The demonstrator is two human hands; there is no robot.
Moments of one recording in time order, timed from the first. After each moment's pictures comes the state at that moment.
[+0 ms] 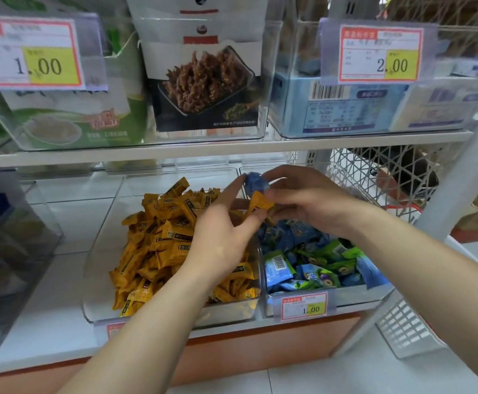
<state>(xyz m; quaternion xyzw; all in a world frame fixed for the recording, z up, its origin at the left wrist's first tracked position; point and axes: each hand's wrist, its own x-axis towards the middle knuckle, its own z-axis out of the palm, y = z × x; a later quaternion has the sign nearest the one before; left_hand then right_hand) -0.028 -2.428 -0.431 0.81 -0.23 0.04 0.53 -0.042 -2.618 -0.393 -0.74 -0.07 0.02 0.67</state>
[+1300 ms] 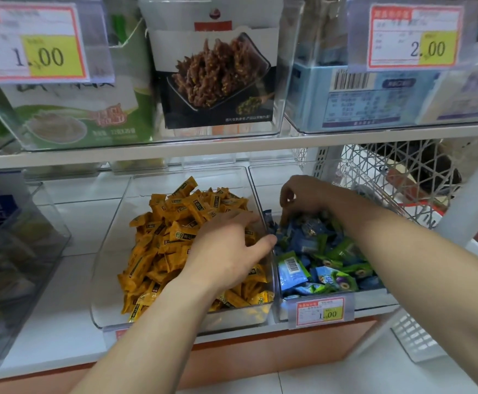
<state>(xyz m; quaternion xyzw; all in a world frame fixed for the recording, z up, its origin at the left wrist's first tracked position) -0.019 -2.412 -0.448 0.92 -0.29 0.05 0.27 0.063 -2.668 -0.450 -0.99 -0.02 0.08 0.11</state>
